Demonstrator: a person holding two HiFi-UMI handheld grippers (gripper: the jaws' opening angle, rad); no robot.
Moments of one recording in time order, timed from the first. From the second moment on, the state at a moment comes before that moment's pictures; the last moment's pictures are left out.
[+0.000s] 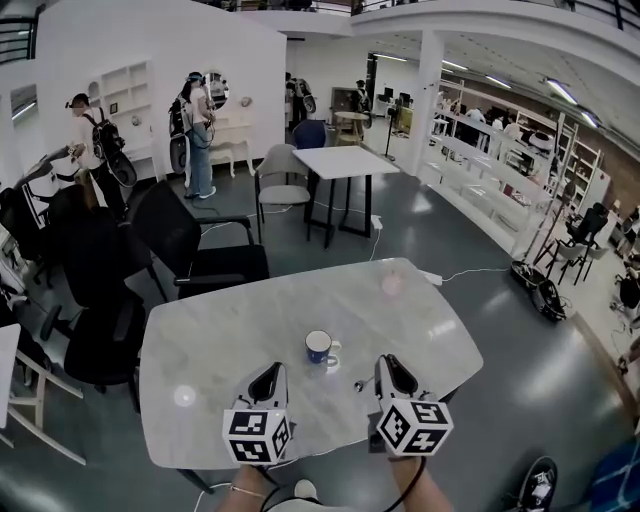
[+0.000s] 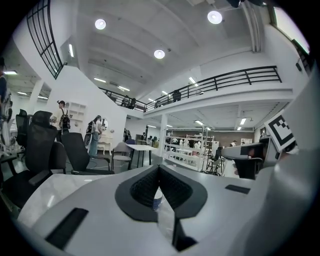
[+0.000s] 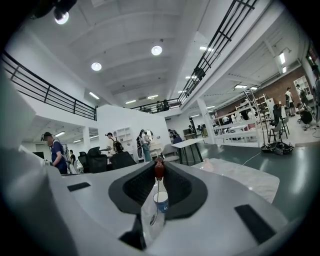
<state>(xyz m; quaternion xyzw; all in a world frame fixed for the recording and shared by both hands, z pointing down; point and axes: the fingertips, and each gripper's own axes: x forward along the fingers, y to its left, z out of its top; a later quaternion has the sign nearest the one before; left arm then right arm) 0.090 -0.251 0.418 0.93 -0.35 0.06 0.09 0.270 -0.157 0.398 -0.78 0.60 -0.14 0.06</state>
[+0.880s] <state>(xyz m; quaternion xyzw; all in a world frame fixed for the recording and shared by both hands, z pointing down) 0.117 -0.319 0.471 0.91 -0.38 0.08 0.14 0.310 -0.234 0.428 -0.77 0.61 -0.17 0.03</state>
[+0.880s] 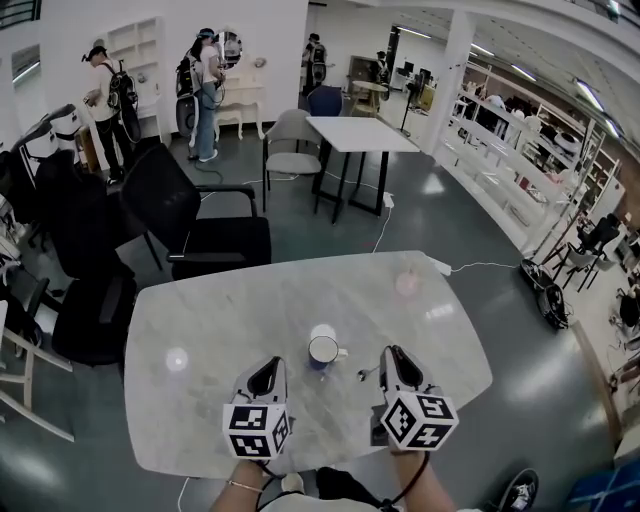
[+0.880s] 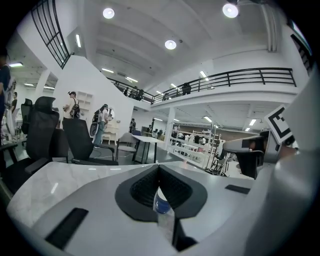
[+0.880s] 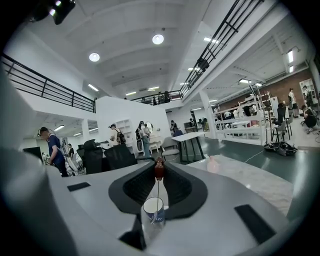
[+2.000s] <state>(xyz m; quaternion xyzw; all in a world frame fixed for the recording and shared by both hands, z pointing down) 0.080 -0.347 0.540 0.84 -0.49 0.14 0.20 0.295 -0.342 0.521 -0.68 0.69 -0.24 -0.01</state>
